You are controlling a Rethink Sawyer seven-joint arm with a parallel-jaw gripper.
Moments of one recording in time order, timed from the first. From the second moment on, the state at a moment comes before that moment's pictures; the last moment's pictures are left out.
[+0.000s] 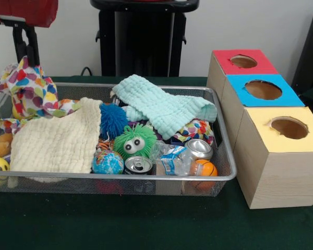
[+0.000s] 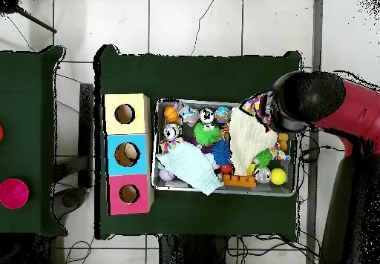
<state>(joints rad) -0.54 -0.69 0.12 1.21 -0.21 1.09 1.48</state>
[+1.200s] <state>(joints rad) -0.41 -0.69 -0.04 1.34 -0.12 1.00 1.49</state>
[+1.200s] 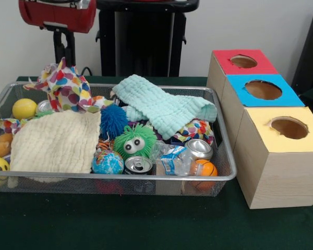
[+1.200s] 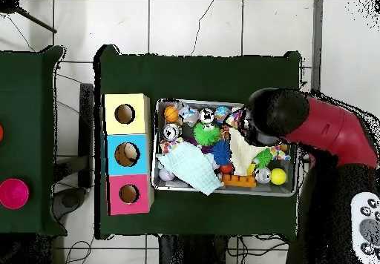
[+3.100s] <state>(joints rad) -0.23 -0.70 -0.21 1.47 0.04 0.90 1.52</state>
